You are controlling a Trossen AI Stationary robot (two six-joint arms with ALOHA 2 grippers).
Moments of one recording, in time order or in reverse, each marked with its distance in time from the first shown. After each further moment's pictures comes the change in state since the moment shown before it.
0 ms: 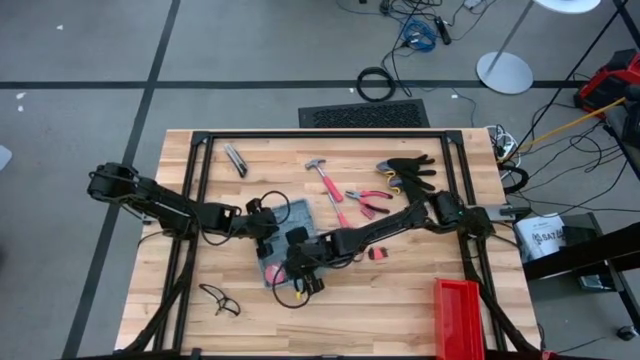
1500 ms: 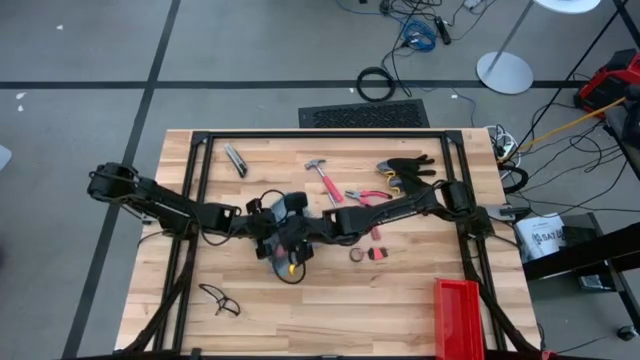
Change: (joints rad) left arm -0.006 0.000 0.000 0.001 0.002 0.018; right arm -0.092 -0.095 0.004 0.066 0.271 -0.189
